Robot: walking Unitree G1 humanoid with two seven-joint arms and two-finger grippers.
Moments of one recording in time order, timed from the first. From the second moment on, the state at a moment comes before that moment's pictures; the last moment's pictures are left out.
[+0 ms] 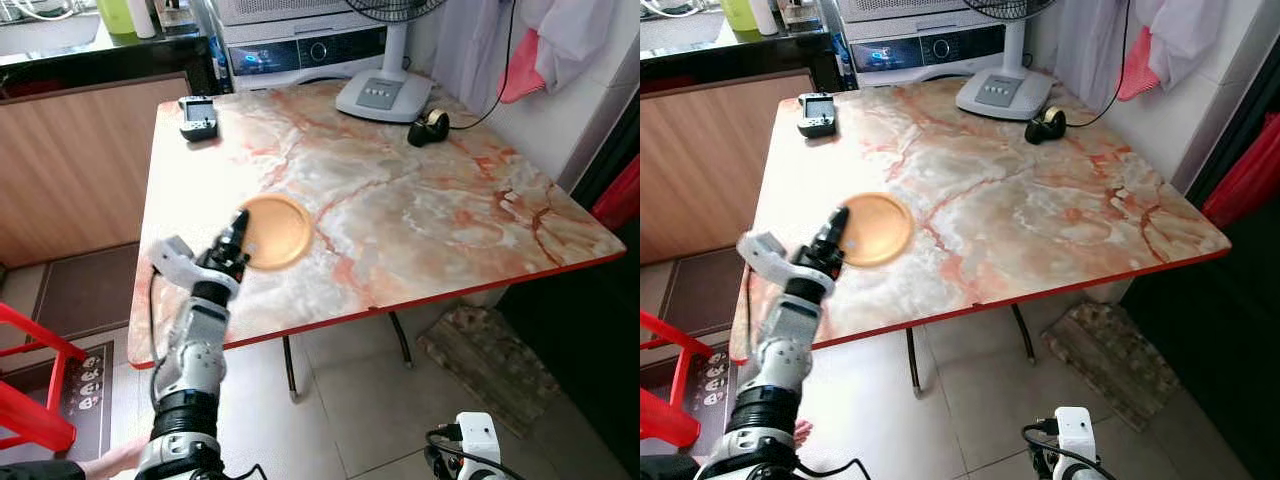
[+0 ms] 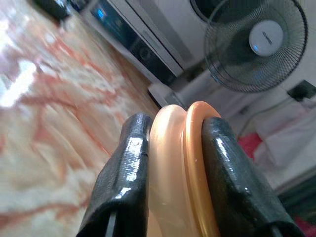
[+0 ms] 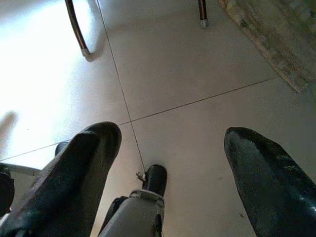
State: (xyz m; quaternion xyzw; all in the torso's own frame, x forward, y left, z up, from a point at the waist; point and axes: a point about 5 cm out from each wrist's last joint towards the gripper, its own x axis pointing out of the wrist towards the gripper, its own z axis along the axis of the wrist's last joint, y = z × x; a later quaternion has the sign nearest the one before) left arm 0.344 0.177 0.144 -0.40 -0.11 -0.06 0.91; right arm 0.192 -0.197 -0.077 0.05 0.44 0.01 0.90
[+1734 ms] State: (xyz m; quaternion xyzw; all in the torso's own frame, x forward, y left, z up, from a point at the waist) left arm 0.347 0.162 0.153 -0.36 -0.09 -0.08 0.92; right arm 0.189 -0.199 -0.078 0.05 0.45 0.01 0.89
